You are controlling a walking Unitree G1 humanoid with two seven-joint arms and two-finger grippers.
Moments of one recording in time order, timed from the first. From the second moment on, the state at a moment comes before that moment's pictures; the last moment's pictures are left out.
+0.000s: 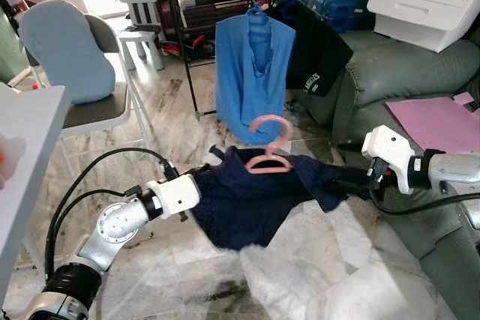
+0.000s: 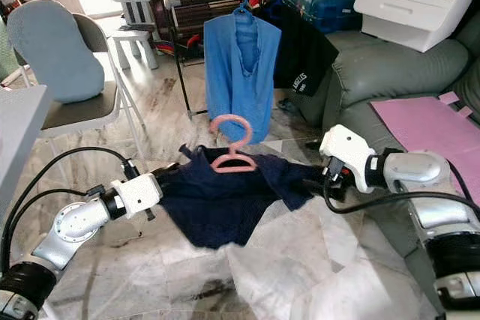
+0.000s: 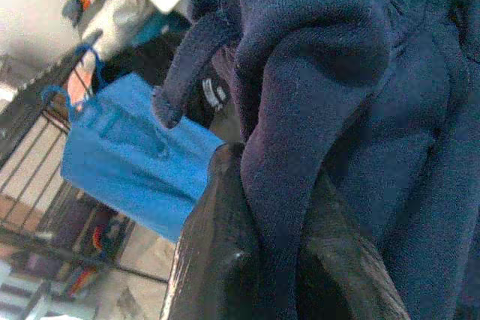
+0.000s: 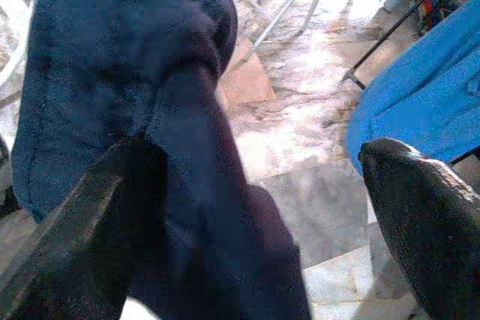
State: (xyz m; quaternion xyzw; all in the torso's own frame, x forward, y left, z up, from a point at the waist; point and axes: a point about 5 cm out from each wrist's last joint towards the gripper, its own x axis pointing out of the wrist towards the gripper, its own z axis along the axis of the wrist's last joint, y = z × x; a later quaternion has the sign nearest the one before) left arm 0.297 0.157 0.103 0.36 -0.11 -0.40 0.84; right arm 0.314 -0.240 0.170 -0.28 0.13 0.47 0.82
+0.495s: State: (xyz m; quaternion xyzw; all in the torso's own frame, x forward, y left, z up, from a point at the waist) left arm 0.295 0.143 0.105 0.35 -0.13 -0.42 0.83; right arm 0.320 -0.228 0.170 -0.26 0.15 0.54 0.78
